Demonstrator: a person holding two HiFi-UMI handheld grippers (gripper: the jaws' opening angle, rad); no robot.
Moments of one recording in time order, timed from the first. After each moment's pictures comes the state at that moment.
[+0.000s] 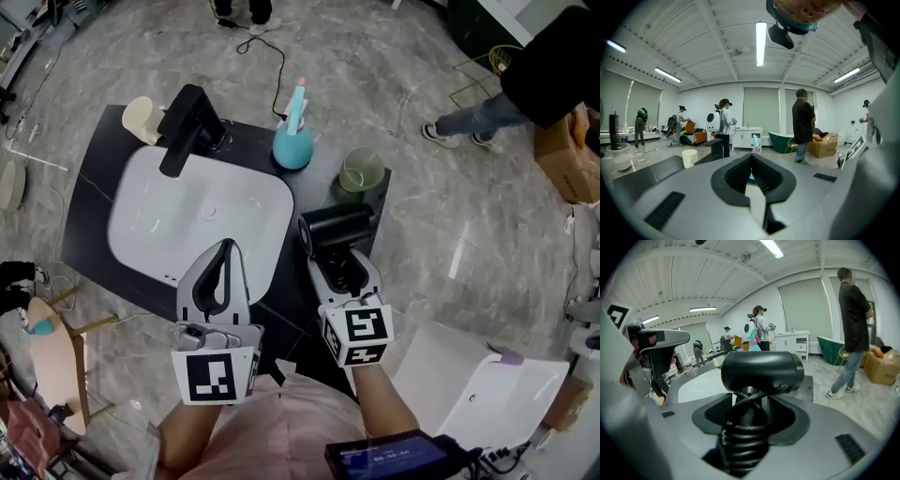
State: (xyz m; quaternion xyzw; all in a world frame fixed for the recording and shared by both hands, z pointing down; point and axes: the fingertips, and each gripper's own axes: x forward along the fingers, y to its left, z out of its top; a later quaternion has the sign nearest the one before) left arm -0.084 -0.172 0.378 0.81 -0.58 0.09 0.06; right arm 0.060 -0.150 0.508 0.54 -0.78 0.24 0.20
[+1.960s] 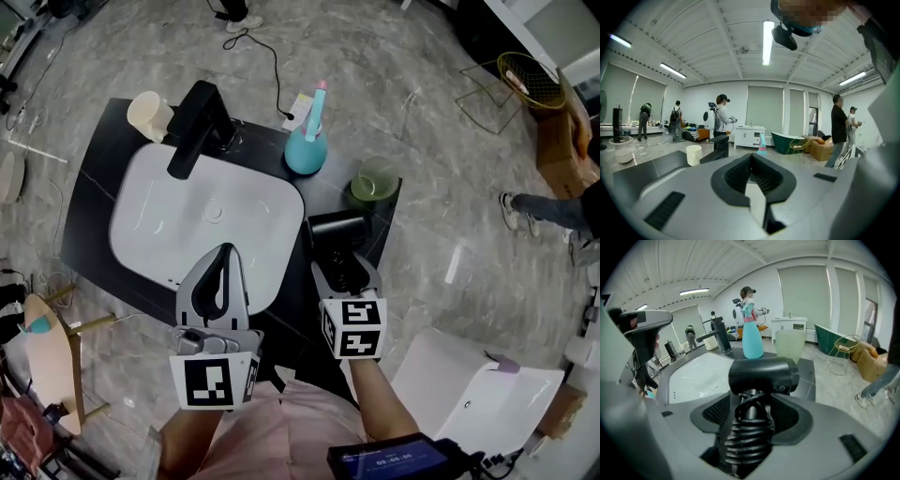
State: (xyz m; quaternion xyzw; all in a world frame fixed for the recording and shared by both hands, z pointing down) left arm -0.106 -0.183 0.392 0.80 -0.59 0.08 0.09; right arm 0.057 -0.156 0.559 0.54 -0.74 0.29 0.29
